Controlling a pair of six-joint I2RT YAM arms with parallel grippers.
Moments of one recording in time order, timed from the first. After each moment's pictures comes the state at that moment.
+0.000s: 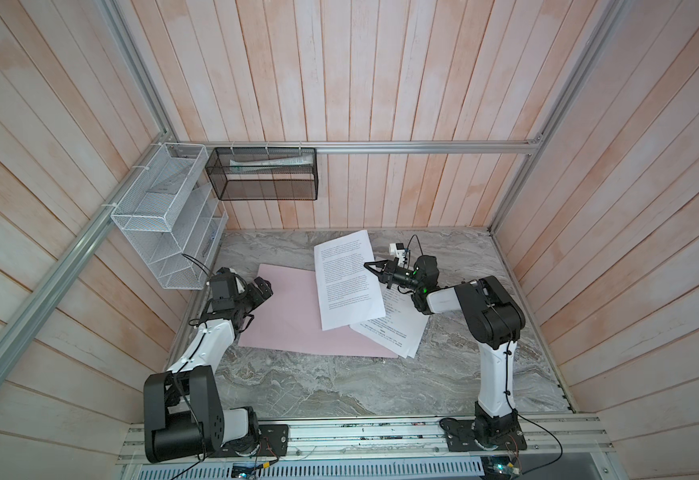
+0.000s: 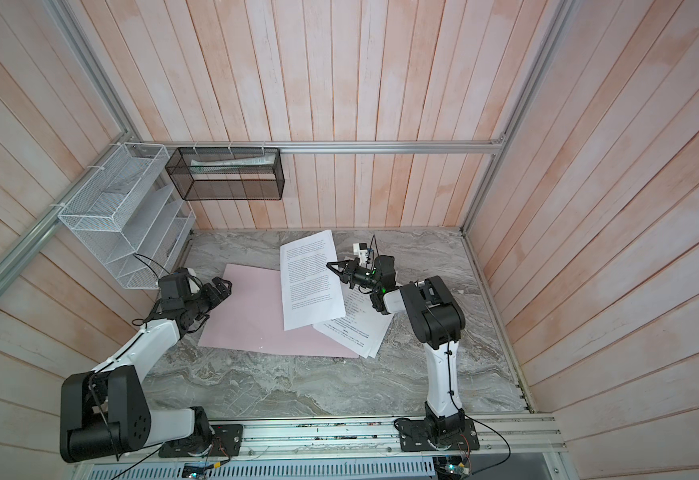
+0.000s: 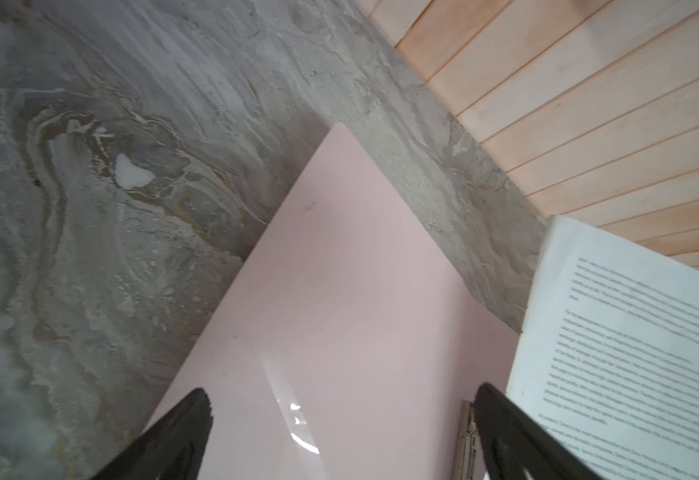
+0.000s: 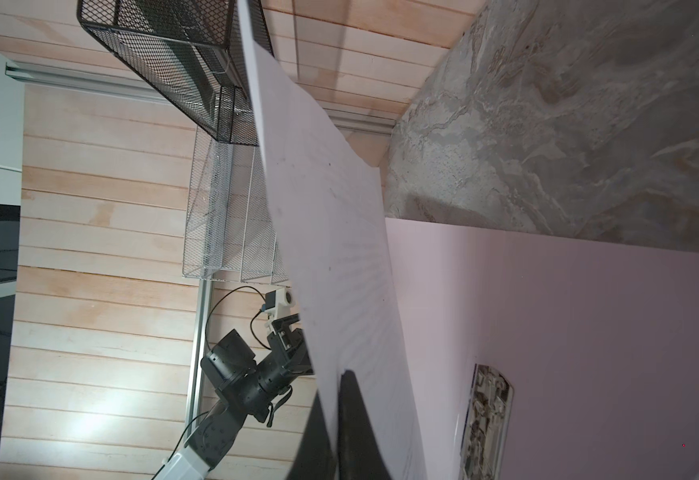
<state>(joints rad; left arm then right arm) 0.18 1.36 0.73 -0.08 0.24 -0.53 0.38 2.13 1.09 1.09 -0.84 1.46</state>
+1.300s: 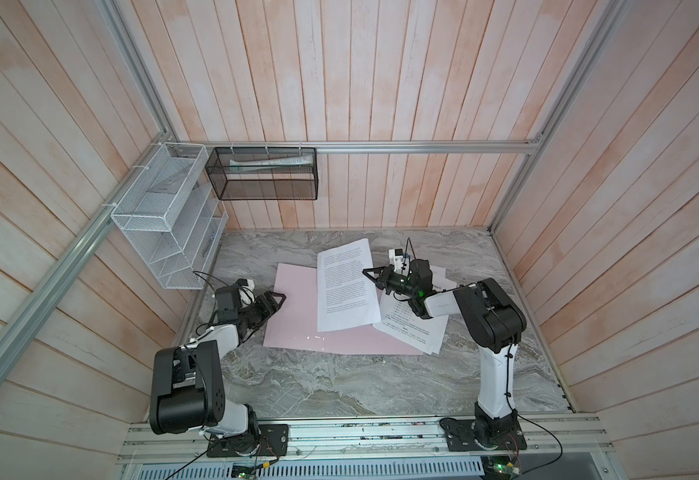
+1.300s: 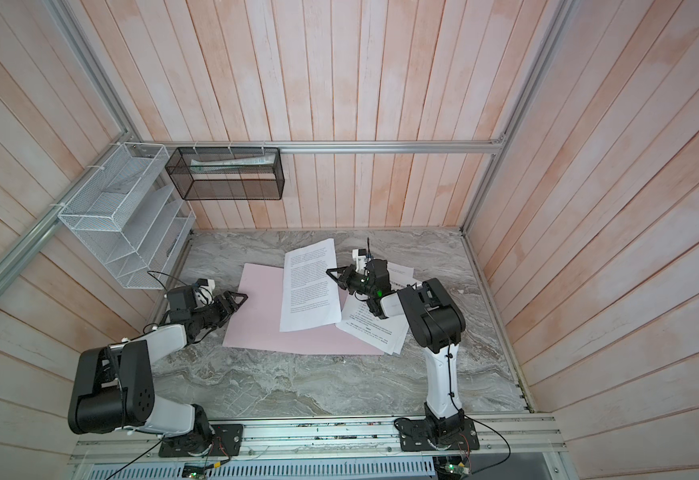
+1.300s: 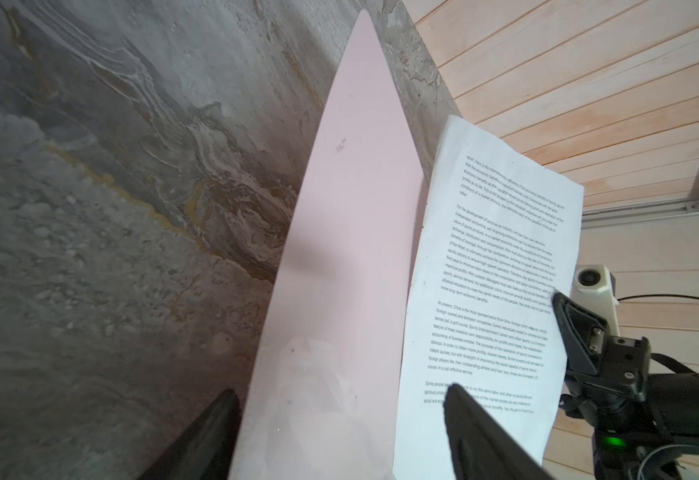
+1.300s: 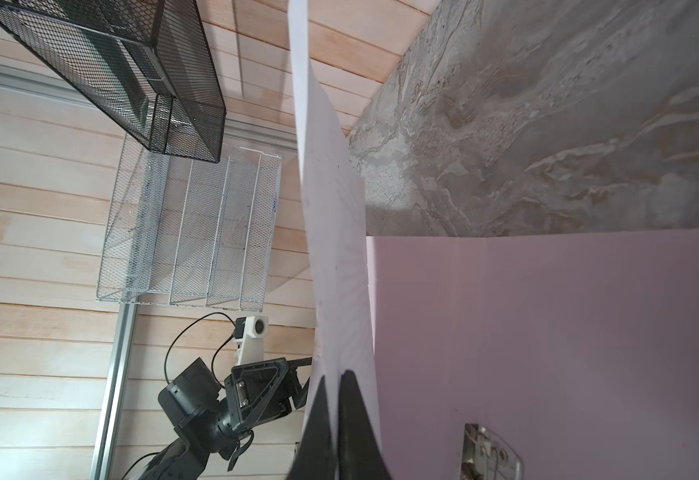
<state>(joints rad) 0.18 1.48 0.59 0.16 0.64 -0.57 0.42 2.09 1.01 0.93 -0.68 1.24</state>
